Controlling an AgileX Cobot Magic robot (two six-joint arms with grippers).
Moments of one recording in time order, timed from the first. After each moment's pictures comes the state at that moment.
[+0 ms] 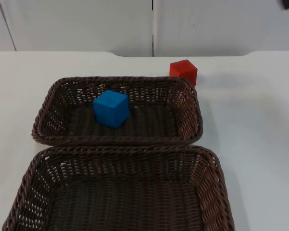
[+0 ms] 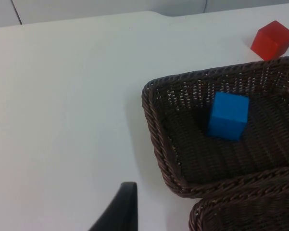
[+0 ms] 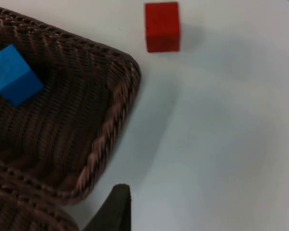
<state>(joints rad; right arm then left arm) 0.33 1.57 -1.40 0.10 0.85 -0.16 -0.12 0.82 -0.76 -0.19 0.67 0.16</state>
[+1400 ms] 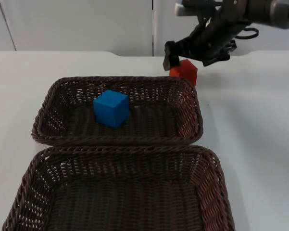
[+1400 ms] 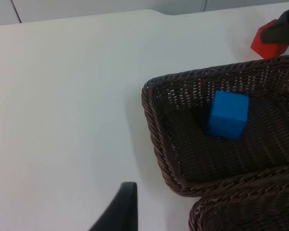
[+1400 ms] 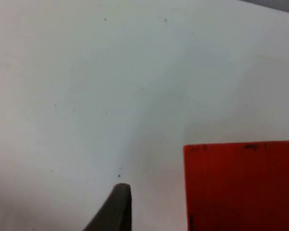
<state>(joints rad) 0.38 2.65 -2.36 0.16 0.68 -0.08 -0.12 0.82 -0.76 -0.19 0.67 0.16</state>
